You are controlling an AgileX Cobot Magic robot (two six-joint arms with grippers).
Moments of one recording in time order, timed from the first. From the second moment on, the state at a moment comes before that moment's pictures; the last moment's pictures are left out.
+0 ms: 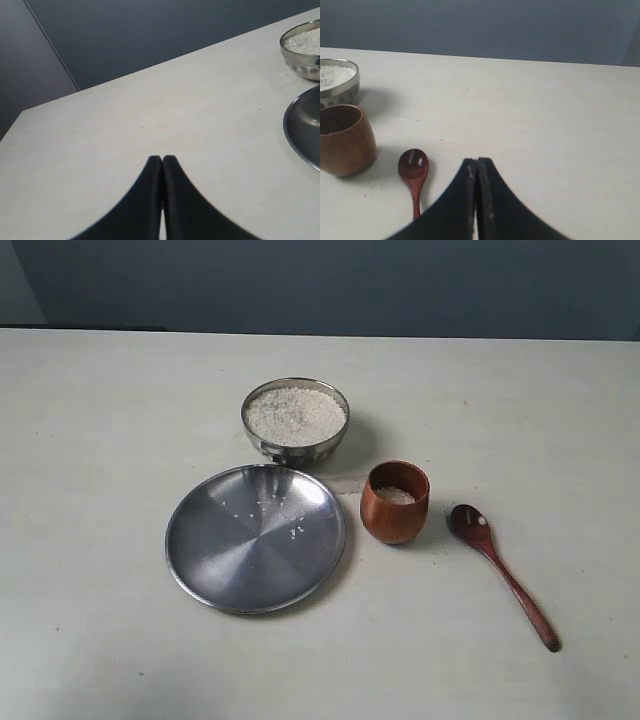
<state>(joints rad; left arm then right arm) 0.01 0.01 0.00 0.24 0.32 0.04 0.09 0.00 -0.01 0.00 0.36 -0.01</state>
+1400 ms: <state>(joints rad) 0.01 0.00 -0.17 -0.89 0.38 0.17 0.09 0.00 0.00 0.44 -0.34 -0.02</state>
